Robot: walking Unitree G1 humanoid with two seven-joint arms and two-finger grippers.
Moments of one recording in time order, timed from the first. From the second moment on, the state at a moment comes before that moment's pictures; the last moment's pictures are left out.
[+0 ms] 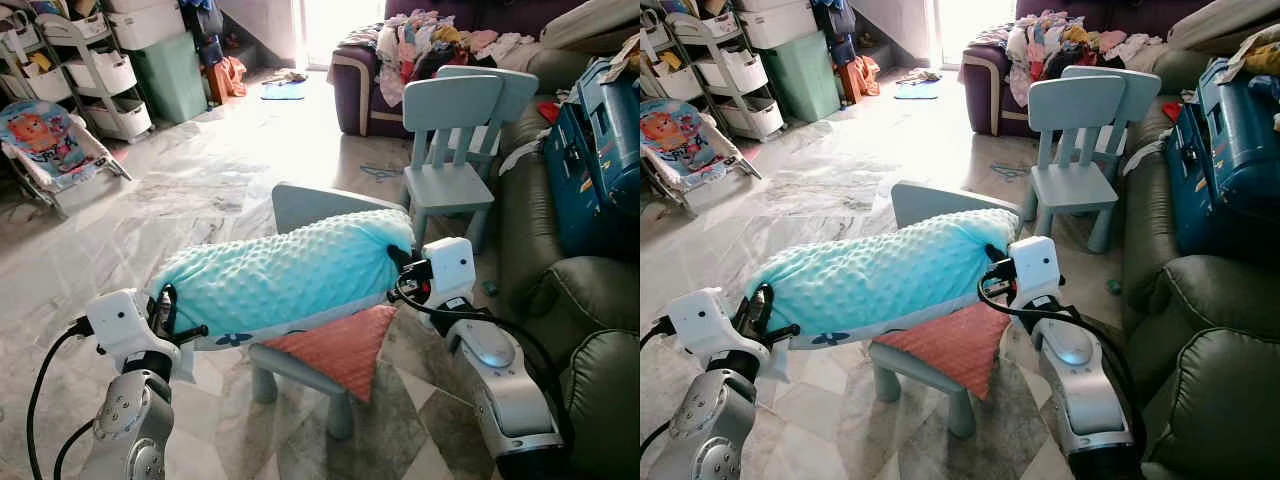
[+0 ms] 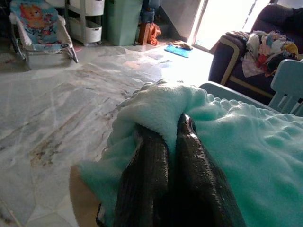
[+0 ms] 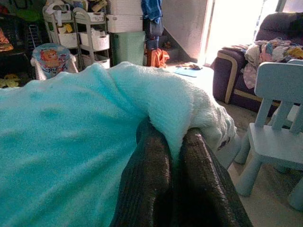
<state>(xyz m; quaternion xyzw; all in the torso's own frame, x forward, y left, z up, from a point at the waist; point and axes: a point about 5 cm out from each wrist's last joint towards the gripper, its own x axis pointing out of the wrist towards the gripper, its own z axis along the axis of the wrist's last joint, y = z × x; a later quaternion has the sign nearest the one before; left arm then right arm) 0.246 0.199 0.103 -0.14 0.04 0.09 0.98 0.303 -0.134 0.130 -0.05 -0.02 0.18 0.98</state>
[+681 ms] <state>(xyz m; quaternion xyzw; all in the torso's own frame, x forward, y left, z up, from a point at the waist) 0.247 0.207 0.103 -0.13 0.04 0.10 0.99 0.305 -0.133 0.128 -0.05 -0.01 0.18 0.98</state>
